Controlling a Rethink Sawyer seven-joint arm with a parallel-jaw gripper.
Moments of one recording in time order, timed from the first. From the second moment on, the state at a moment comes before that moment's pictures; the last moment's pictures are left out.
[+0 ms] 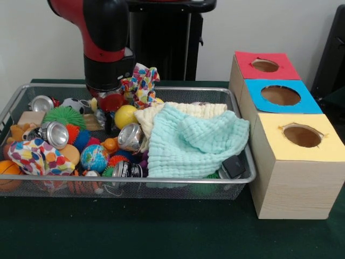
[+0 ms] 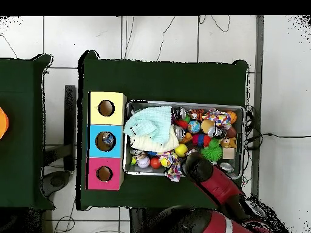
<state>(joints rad) -0.46 -0.39 -0.15 1.90 0.25 0.06 2.06</state>
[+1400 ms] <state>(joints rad) -0.42 -0.40 -0.18 1.90 0.26 0.06 2.06</state>
